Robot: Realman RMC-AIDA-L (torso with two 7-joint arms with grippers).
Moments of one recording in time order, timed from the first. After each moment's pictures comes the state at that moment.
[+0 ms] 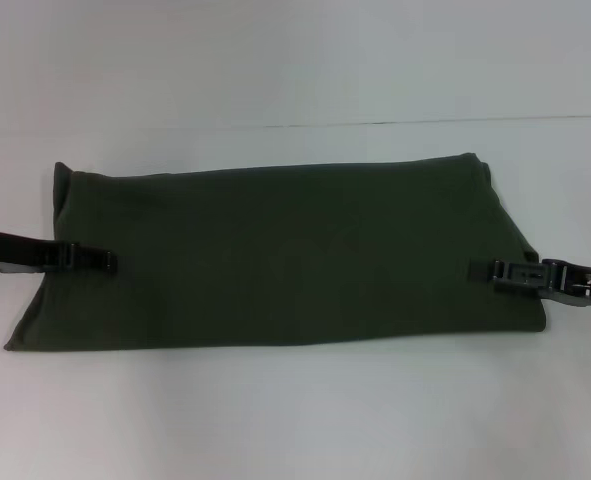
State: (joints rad) left arm -0.75 -2.02 0.59 0.63 2.67 1.09 -2.35; right arm 0.51 1.98 -0.64 -0.56 -2.06 -1.40 2.10
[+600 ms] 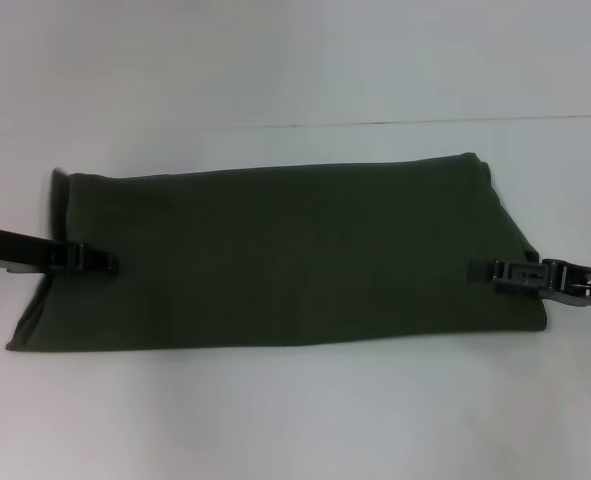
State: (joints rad) left arm -0.76 -2.01 0.59 0.63 2.67 1.11 -2.35; right arm 0.51 1.98 -0.64 -0.56 -2.06 -1.40 2.10
